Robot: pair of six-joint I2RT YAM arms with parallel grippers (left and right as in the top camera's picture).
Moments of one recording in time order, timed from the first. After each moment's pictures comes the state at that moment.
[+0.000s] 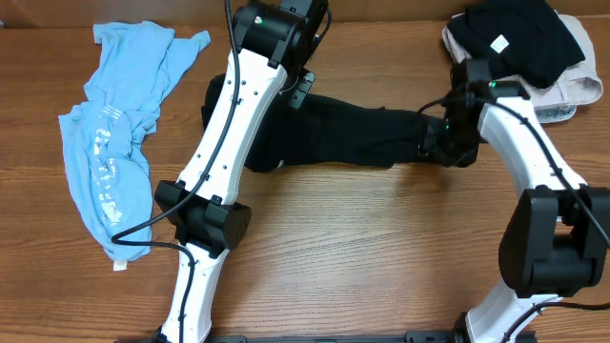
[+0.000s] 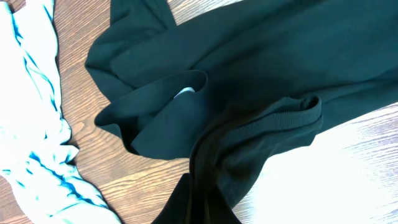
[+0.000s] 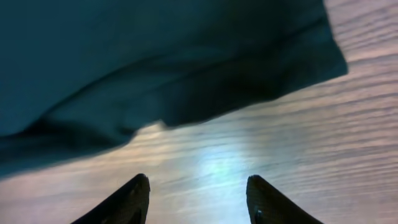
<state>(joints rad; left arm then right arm) -0.45 2.33 2.69 -1.69 -0.21 0.02 0.02 1.89 1.43 -1.02 -0.11 0.33</state>
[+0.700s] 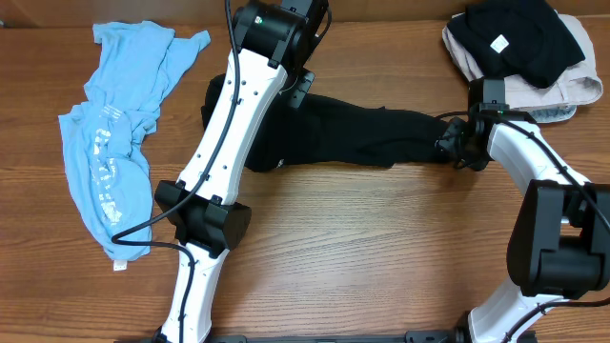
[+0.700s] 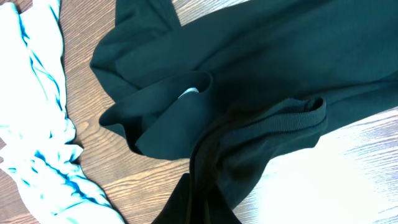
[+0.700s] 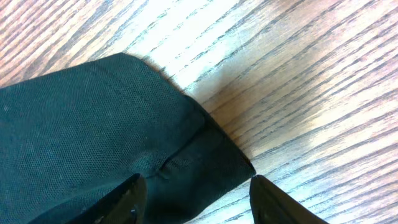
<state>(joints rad) -0.45 2.33 2.69 -1.68 -0.22 0.02 -0.07 1.89 1.23 -0.61 0.04 0.51</state>
